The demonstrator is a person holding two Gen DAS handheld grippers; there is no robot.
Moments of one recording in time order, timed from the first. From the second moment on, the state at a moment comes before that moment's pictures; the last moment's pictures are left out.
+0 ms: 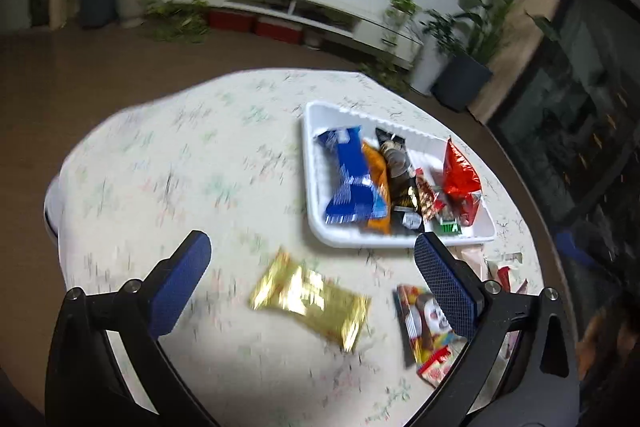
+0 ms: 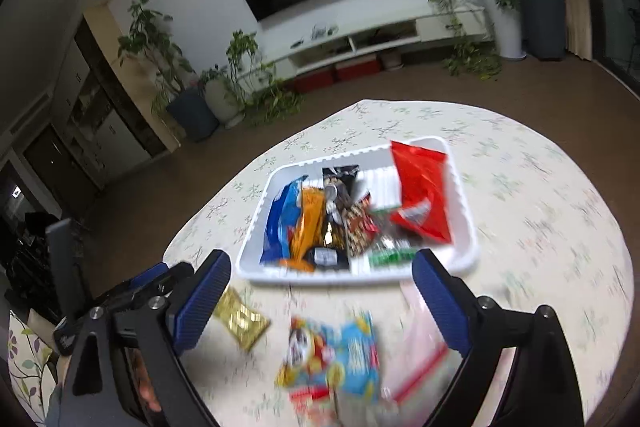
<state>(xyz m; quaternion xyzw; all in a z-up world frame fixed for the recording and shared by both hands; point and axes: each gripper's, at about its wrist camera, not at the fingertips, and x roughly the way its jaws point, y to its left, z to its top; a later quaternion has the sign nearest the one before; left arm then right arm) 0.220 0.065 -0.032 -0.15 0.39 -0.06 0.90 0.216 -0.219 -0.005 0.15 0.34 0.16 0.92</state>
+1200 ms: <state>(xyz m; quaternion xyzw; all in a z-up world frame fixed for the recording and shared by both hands) 0.249 0.019 -0.098 -0.06 0.51 0.07 0.86 0.108 -0.237 -0.055 0.10 0.33 0.14 0.93</state>
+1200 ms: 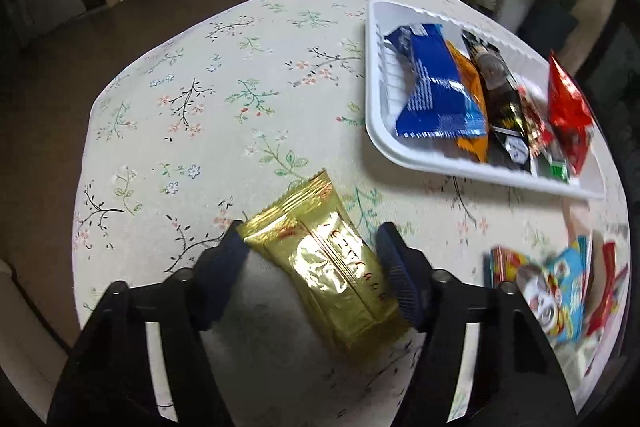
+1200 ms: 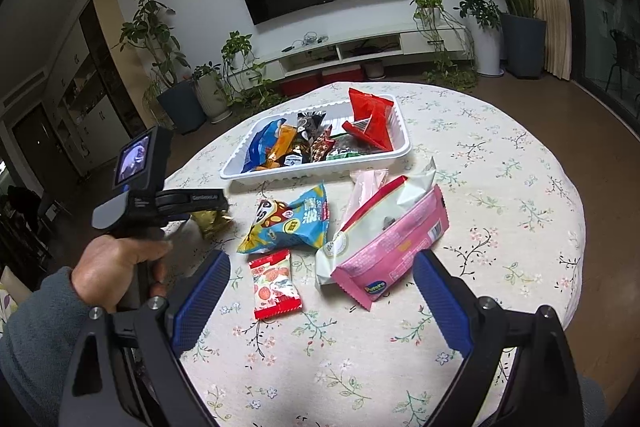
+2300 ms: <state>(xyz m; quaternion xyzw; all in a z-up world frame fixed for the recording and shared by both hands) 0.149 0.014 -0.091 0.01 0.49 -0.08 0.87 0.210 -0.135 -0.061 -0.25 0.42 0.35 0.80</state>
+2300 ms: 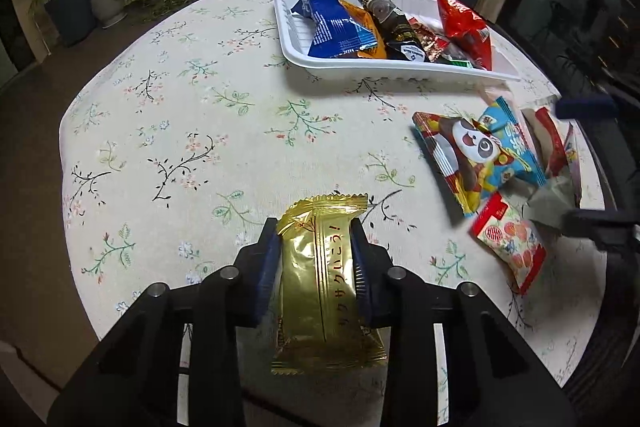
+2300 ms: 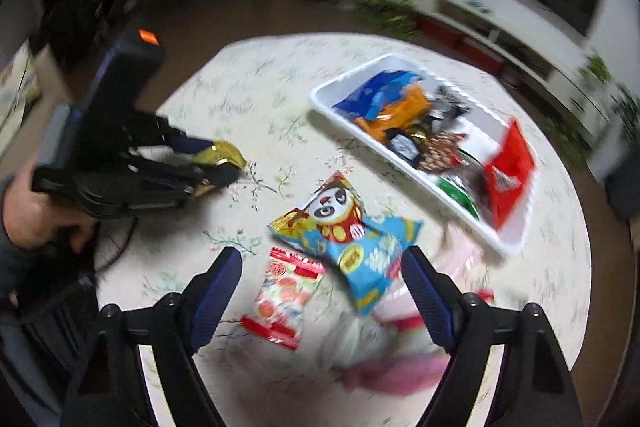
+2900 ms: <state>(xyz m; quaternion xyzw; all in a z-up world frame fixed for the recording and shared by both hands) 0.140 0.022 -0.088 -0.01 0.48 -0.11 0.87 0.263 -0.094 -0.115 -0.39 0.49 0.37 0.68</state>
